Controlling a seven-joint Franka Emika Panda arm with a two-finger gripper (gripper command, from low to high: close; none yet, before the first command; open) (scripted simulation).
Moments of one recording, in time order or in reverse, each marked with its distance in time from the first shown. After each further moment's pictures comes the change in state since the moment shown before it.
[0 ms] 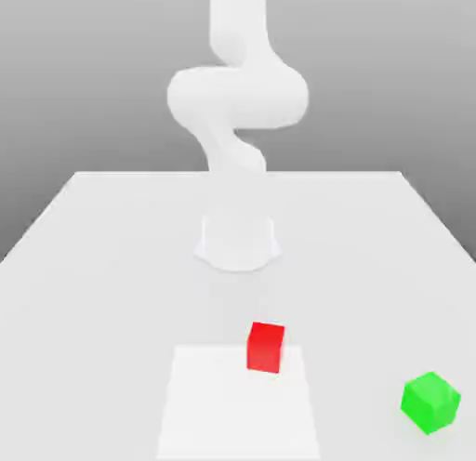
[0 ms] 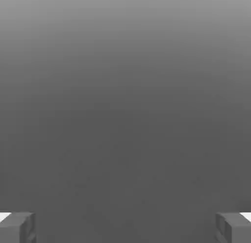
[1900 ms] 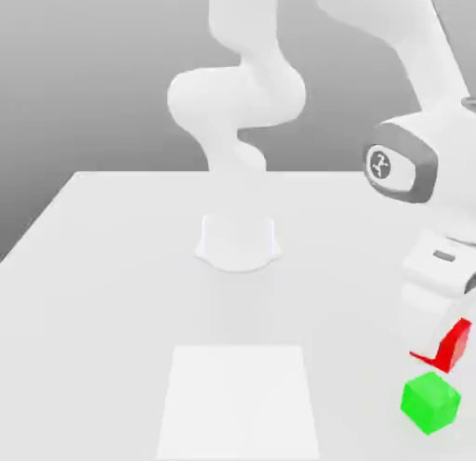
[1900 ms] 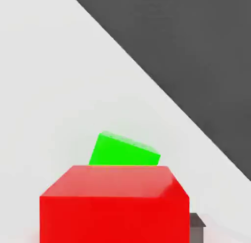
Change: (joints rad) arm 0.305 1.017 0.220 -0.045 -0.152 0.328 -0.220
